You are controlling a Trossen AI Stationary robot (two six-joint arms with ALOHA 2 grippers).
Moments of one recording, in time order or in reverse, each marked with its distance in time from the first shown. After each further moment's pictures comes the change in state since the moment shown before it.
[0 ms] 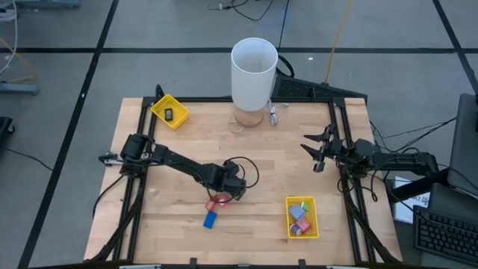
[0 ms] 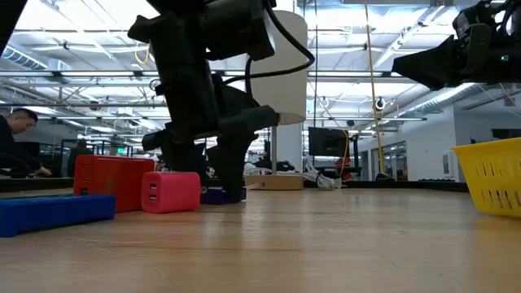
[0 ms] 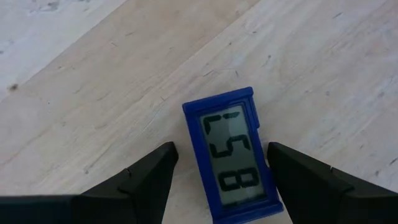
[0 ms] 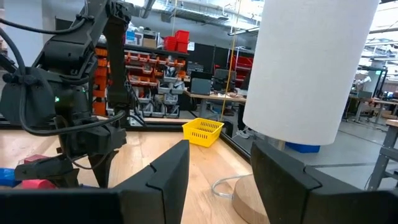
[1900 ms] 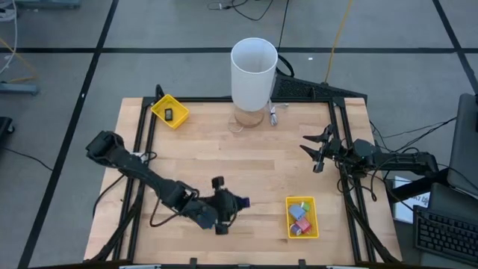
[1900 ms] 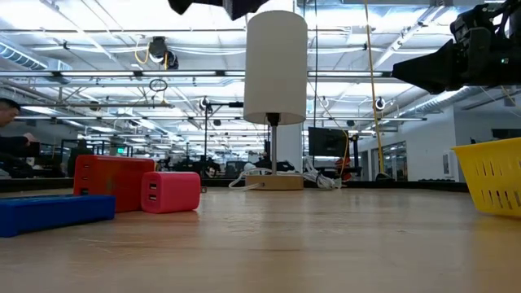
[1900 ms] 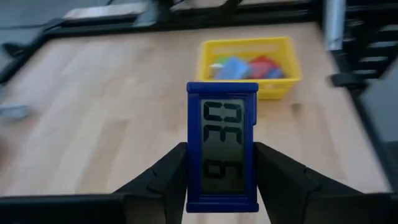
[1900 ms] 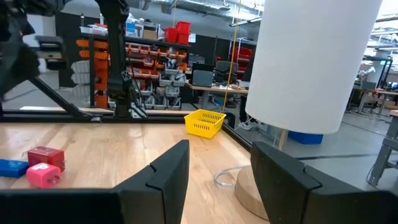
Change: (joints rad) left arm -0.317 -0.321 -0.049 0.516 -0.329 0.817; right arm 0.000 0.000 0.000 -0.038 0.001 0.022
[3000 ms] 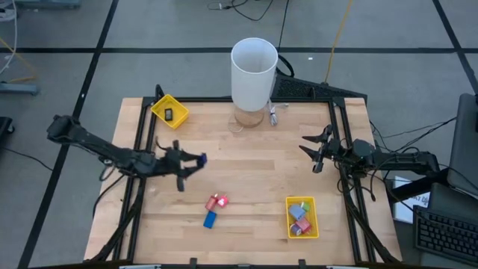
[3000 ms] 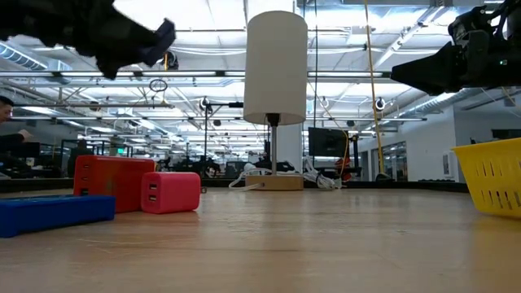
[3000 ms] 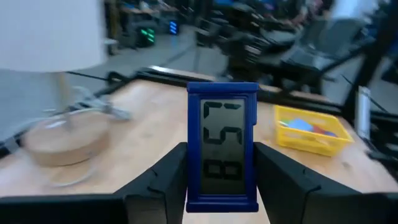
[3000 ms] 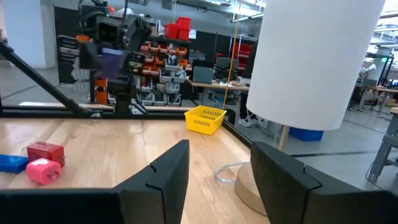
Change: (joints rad) left arm 0.164 -0.892 -0.928 0.548 0.006 0.088; right arm 0.000 0.025 0.000 0.008 0.000 0.000
